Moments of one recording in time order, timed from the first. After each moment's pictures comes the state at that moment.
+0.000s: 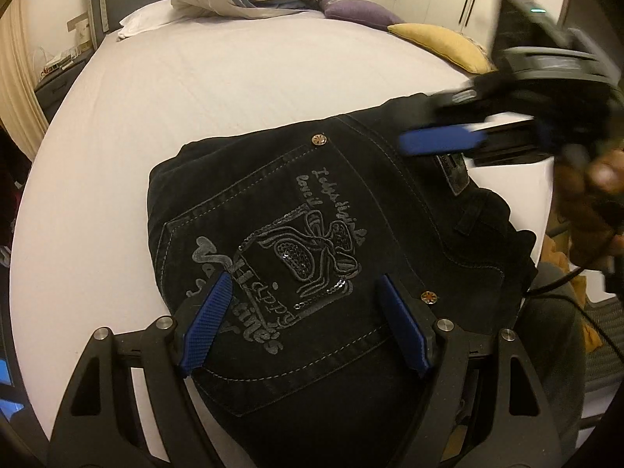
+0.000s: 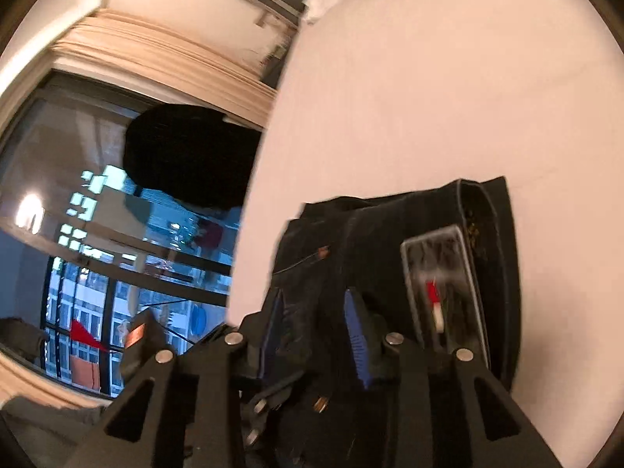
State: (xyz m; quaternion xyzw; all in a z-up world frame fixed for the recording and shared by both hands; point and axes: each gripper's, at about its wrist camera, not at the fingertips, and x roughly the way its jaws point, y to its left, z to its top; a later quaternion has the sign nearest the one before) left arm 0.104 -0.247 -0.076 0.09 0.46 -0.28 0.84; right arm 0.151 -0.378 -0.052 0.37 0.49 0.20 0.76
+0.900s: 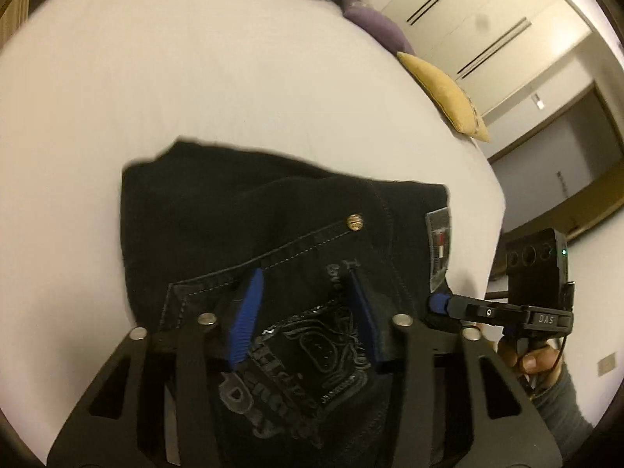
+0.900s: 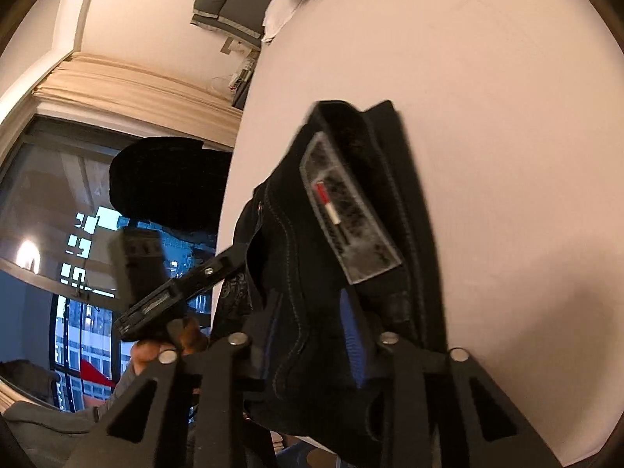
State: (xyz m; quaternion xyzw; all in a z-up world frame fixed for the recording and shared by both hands) left arm 0.198 -0.211 -0.097 -0.12 0.54 -0.34 0.76; right arm 0.067 -0.408 -0.084 0.44 0.46 0.15 0.76
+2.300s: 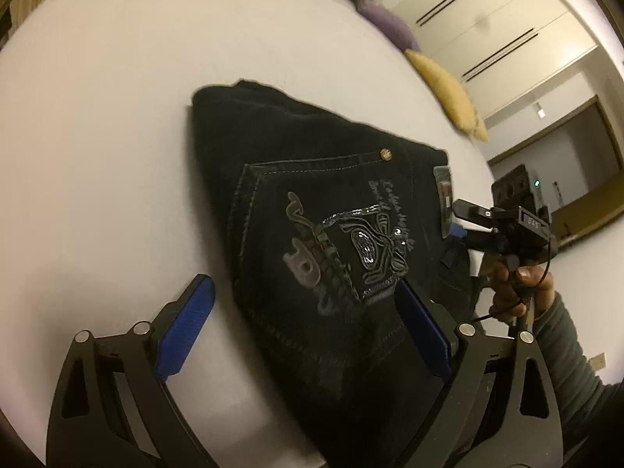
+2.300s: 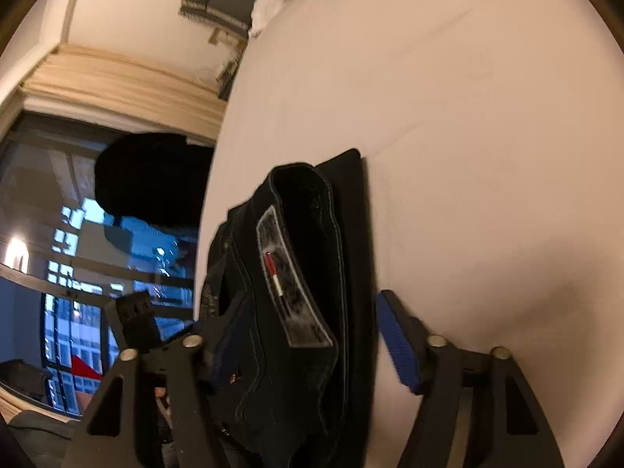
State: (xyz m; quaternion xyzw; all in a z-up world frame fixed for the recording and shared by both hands) left arm 0.162 -0.158 -0.108 -0.13 0.56 -0.33 0.75; right arm 0.102 -0.437 -0.082 0.39 0.51 0.15 0.75
